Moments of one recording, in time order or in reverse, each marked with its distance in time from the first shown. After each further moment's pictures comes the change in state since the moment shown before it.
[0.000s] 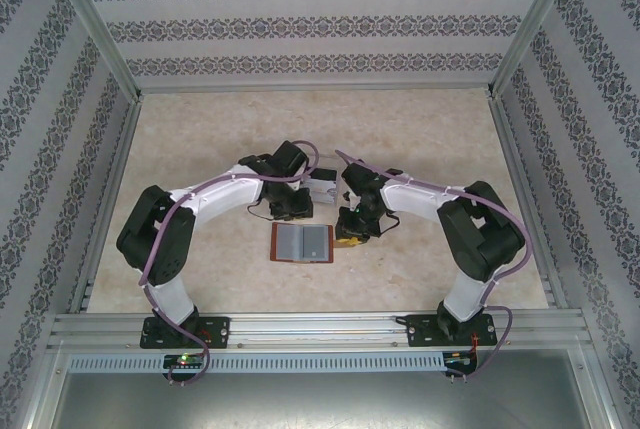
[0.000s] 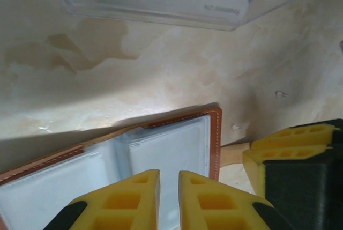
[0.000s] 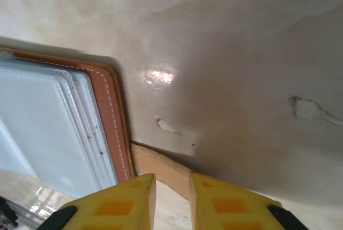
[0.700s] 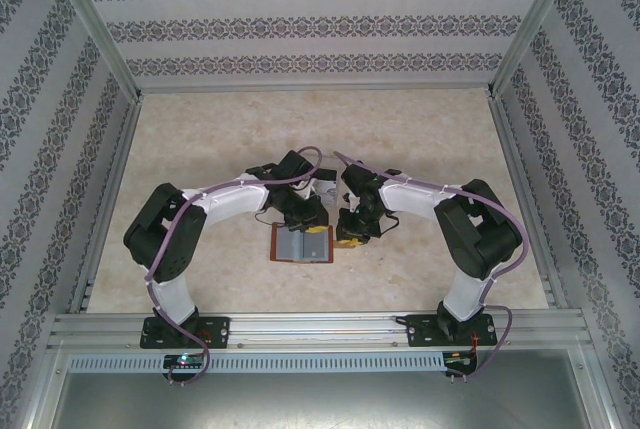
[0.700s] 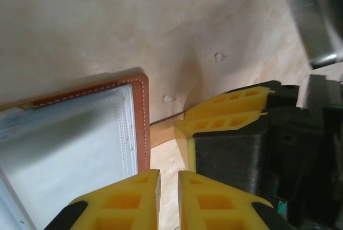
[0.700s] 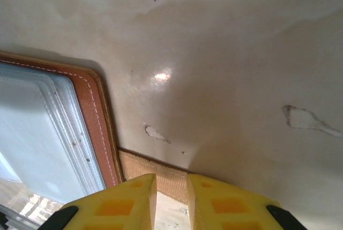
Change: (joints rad) left arm -0.029 0.045 -0.084 0.193 0.271 -0.135; right arm 0.000 0.016 0.000 0.000 0.007 -0.018
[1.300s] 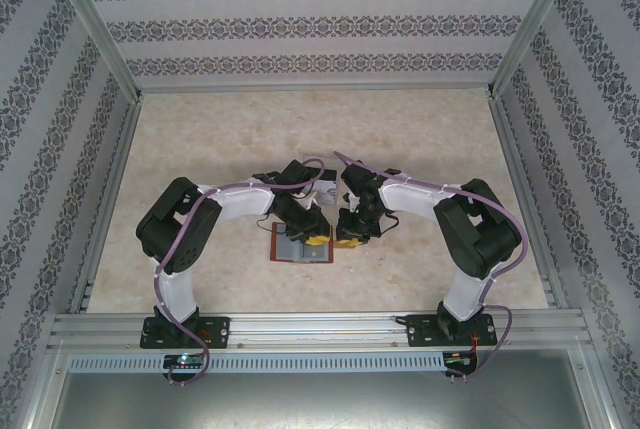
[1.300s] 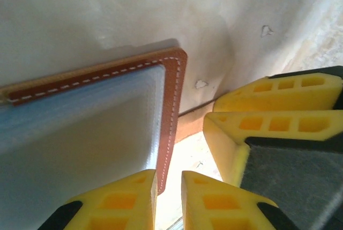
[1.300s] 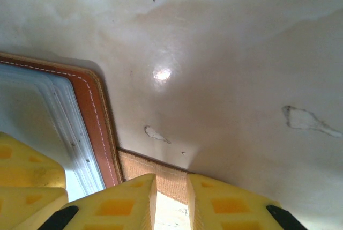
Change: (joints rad) left arm -0.002 0.084 -0.033 0.035 0.095 -0.008; right arm 0.000 0.005 0.005 -0.007 0.000 0.000
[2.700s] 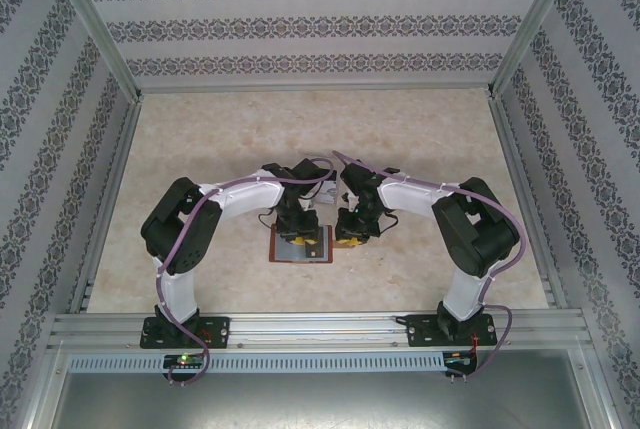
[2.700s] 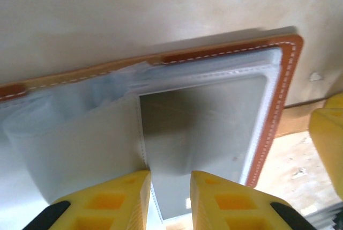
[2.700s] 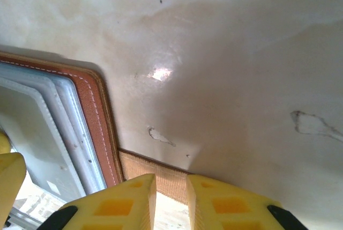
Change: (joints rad) left arm -0.052 0.010 0.164 -0.404 -0.361 0.154; right arm 0.000 0.015 0.013 -0.008 -0.012 -0.008
